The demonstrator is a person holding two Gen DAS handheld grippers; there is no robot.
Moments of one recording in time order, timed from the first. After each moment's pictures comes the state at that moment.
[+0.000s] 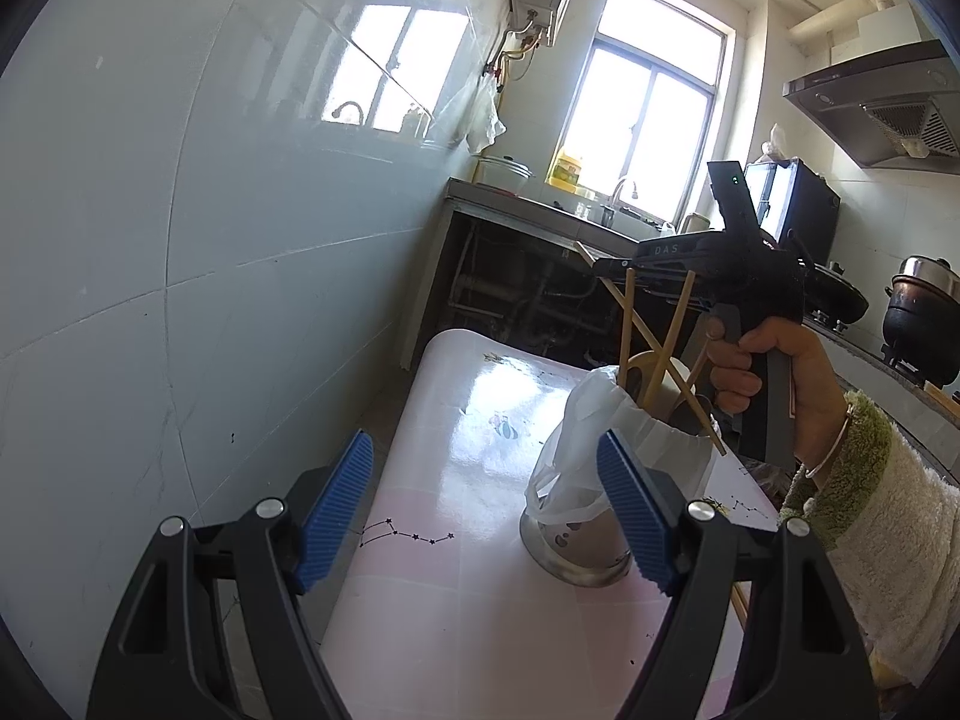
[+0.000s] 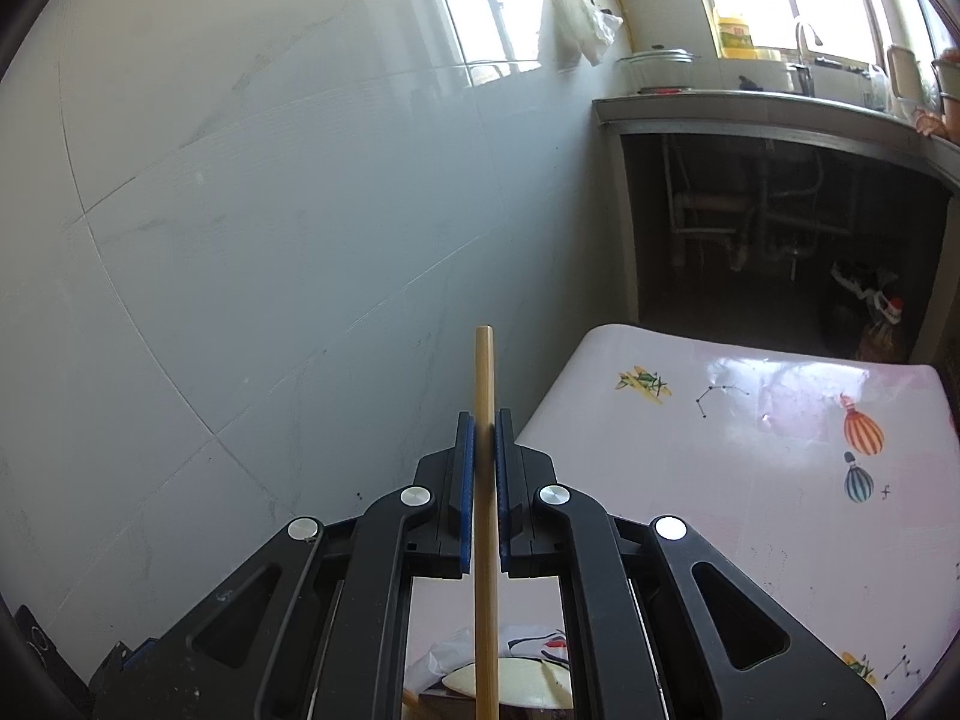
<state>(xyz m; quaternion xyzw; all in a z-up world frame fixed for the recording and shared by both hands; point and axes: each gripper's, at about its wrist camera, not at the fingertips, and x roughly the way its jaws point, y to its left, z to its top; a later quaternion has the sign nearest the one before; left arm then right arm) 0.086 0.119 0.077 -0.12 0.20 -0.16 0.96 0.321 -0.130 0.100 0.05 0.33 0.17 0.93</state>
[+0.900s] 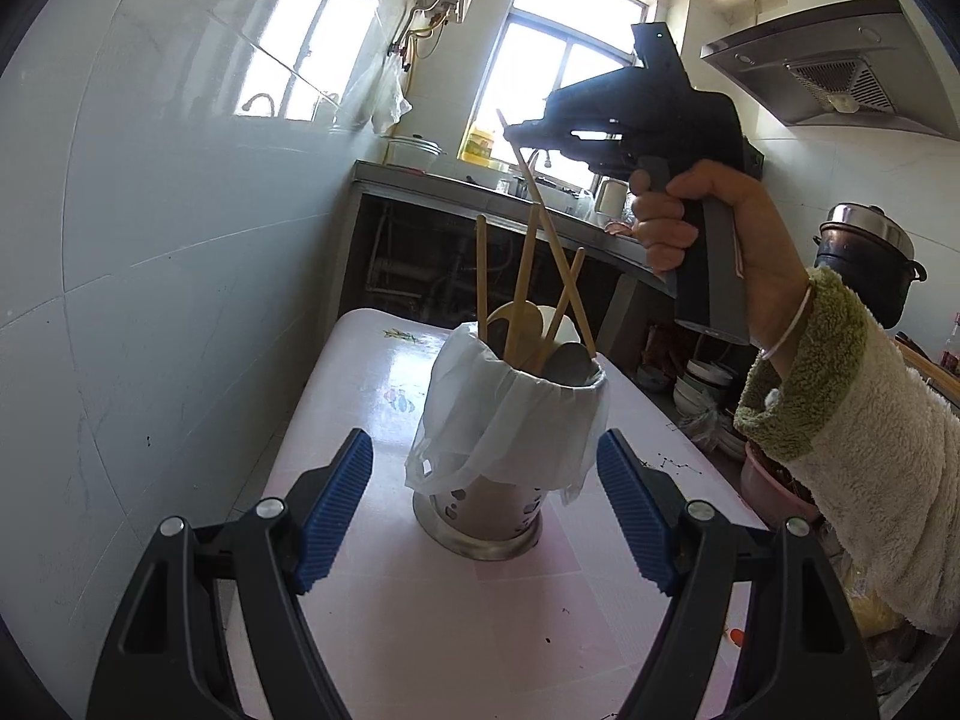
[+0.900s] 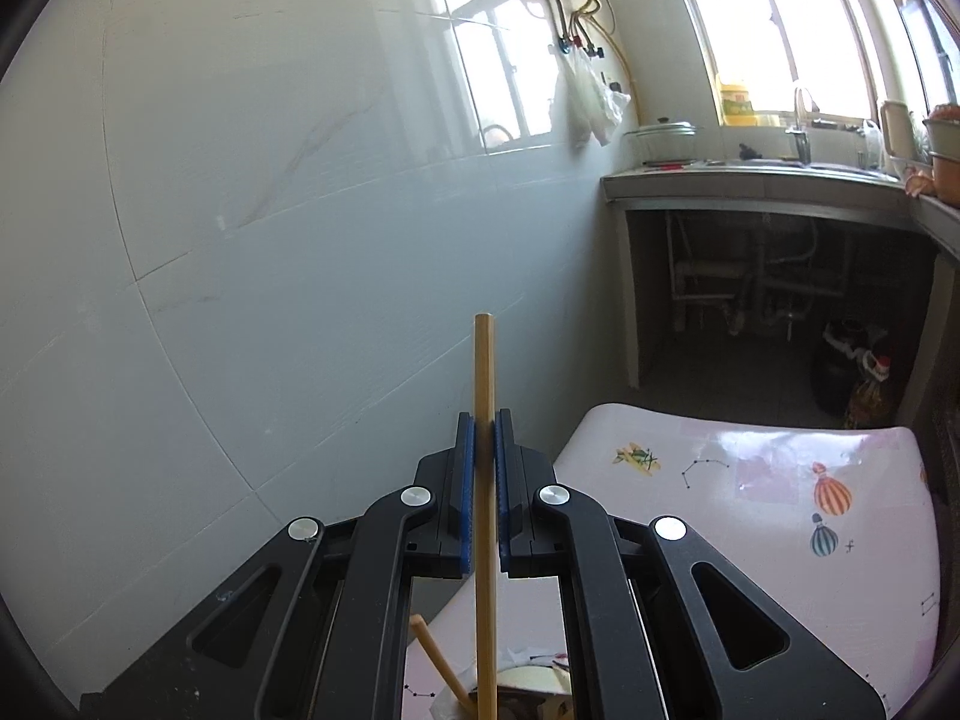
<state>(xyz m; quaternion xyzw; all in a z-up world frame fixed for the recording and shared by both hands) 0.074 0.065 0.073 -0.09 0.20 -0.26 0.94 0.304 -0.125 0.162 0.04 0.26 0.17 0.95</state>
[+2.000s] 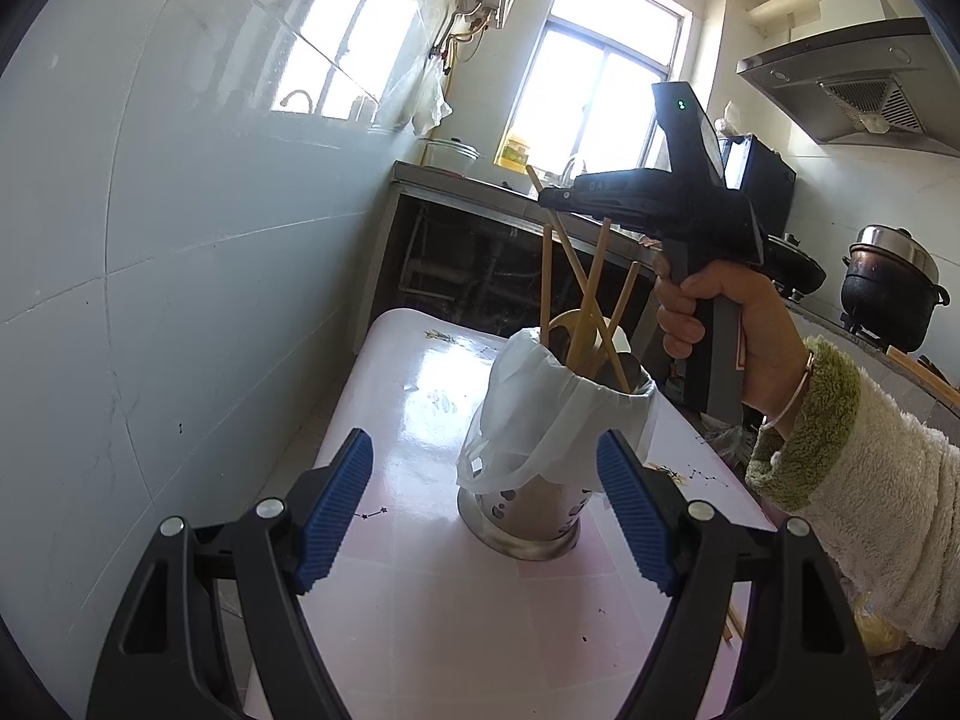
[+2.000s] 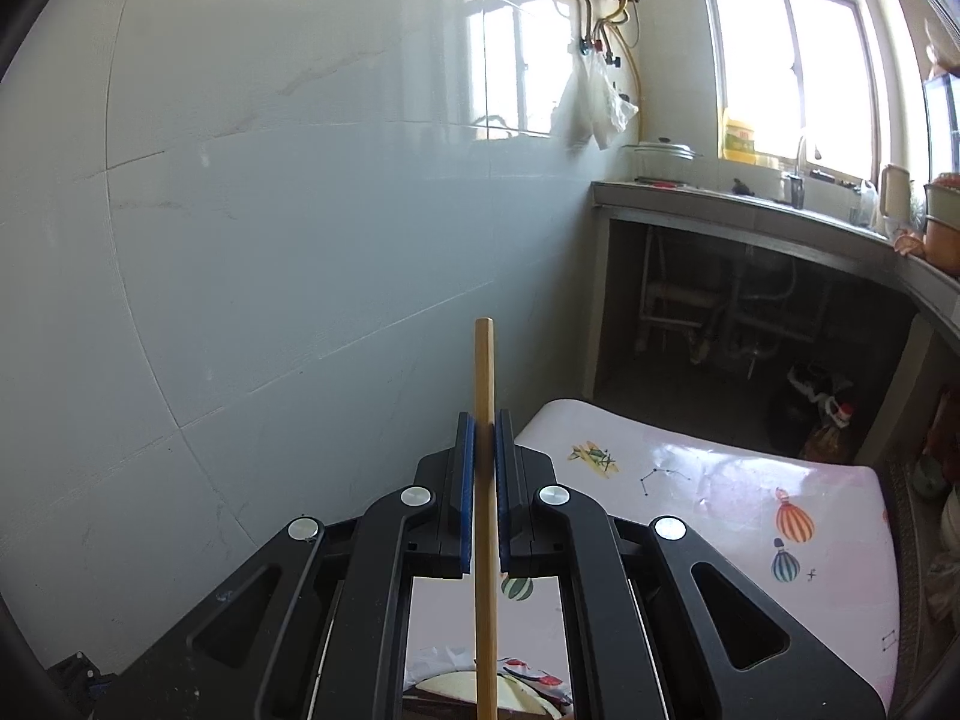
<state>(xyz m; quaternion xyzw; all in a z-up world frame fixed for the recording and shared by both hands) 0.077 0.089 0.069 -0.11 0.21 -0.22 0.95 0.286 -0.115 0.115 -0.05 0.24 0.14 0.96</state>
